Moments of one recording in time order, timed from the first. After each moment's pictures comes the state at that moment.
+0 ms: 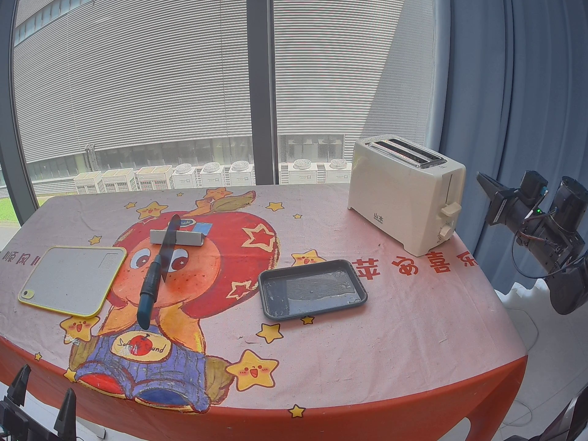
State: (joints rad) left arm 0.00 0.02 -0.02 0.00 0.00 0.00; right arm 0.07 1.80 -0.58 -1.32 0.19 0.10
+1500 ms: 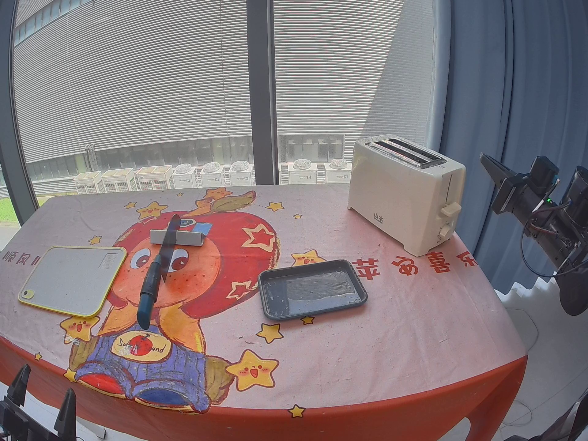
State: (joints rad) left arm 0.00 0.02 -0.02 0.00 0.00 0.00; right arm 0.12 1.70 -0.58 -1.31 0.20 0.09
